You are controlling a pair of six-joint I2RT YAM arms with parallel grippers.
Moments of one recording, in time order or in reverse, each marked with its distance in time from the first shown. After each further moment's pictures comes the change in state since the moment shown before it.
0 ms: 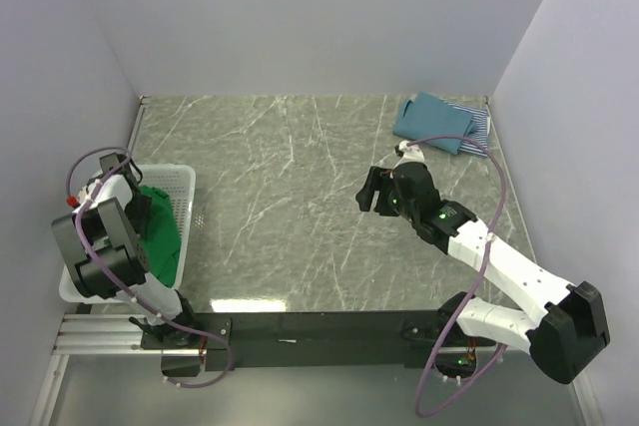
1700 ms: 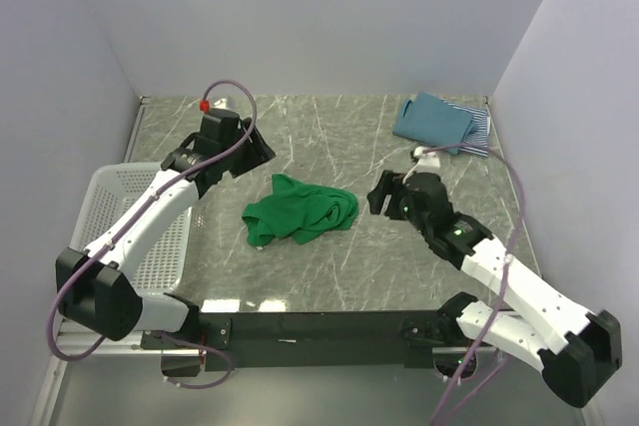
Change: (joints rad) left arm -0.860 -0.246 0.259 0.130 0.318 0.256; right arm 0.015 -0.168 -0.040 -0.029 0.109 -0.022
